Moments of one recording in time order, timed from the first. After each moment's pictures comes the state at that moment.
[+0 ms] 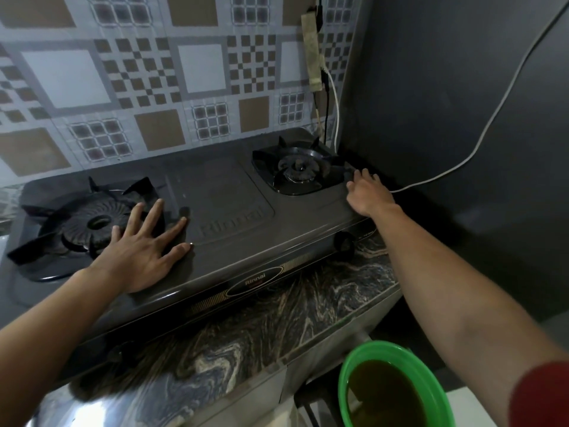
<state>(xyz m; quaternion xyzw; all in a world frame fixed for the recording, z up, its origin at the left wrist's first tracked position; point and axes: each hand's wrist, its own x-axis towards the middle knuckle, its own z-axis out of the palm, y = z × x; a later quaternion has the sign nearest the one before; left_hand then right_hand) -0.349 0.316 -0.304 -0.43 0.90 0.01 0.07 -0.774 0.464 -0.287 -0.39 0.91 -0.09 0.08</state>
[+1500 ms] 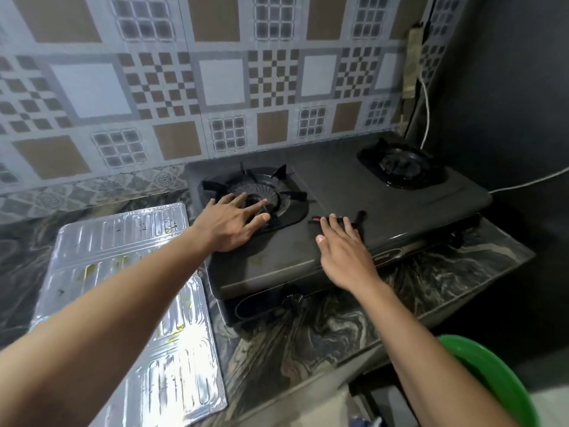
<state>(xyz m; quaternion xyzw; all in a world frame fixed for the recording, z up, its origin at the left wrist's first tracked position) -0.210 0.237 -0.290 -0.34 0.94 0.04 0.03 -0.391 0.433 -0.305 -0.52 0.83 -0.16 0.10</state>
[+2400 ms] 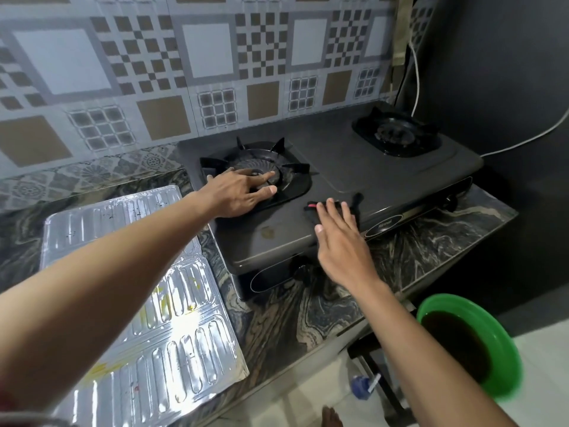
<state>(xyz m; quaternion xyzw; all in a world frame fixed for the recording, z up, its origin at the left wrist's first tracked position) -0.210 0.209 -0.290 -0.27 0.95 0.12 0.02 -0.331 0.455 -0.321 -0.50 0.83 -0.23 0.04</state>
